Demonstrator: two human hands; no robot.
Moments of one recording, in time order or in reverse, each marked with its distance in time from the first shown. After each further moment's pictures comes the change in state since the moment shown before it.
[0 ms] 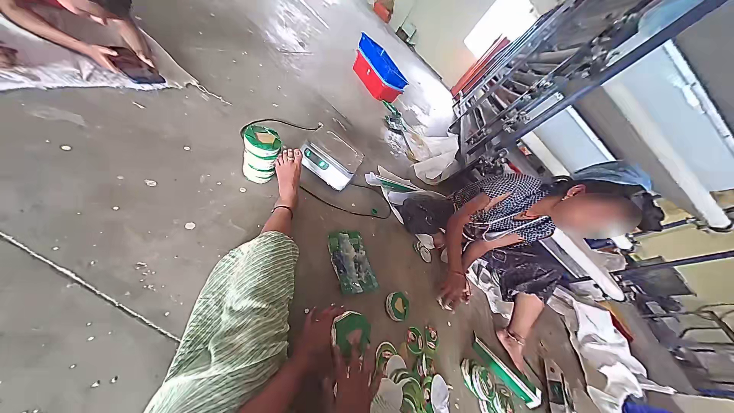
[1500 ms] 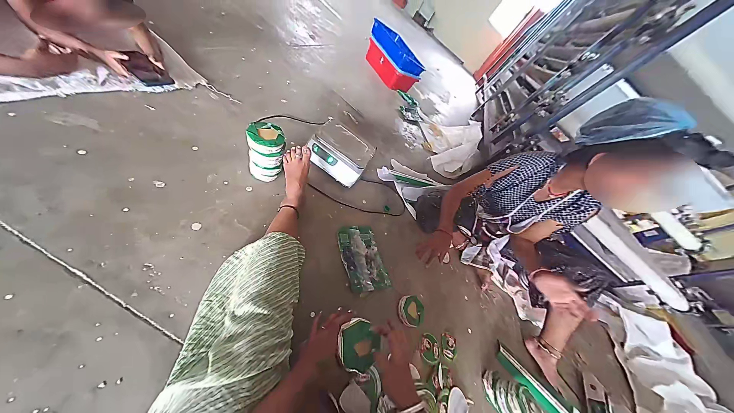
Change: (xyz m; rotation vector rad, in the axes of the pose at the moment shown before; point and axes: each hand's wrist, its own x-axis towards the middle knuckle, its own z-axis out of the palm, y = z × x) left_hand 0.007 -0.037 0.024 -0.042 0.094 0.173; right_hand 0.085 0.071 -0.039 0.610 -0.200 0.203
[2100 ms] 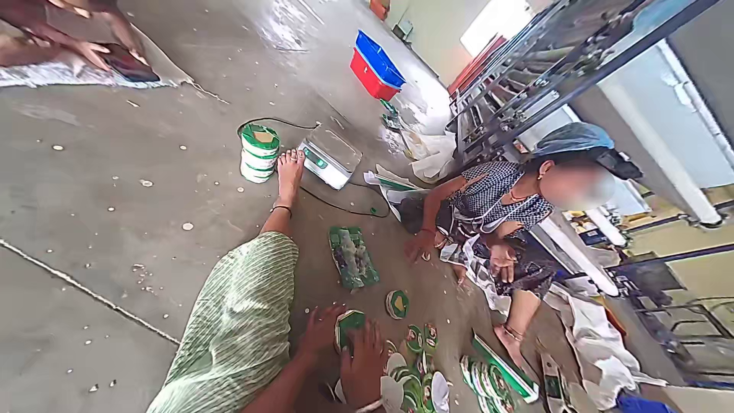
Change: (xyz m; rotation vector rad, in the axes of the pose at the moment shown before) left_hand 0.004 0.005 -0.006 0.035 -0.046 -0.036; right_hand -0.034 -0.025 0.059 -0.484 0.066 0.044
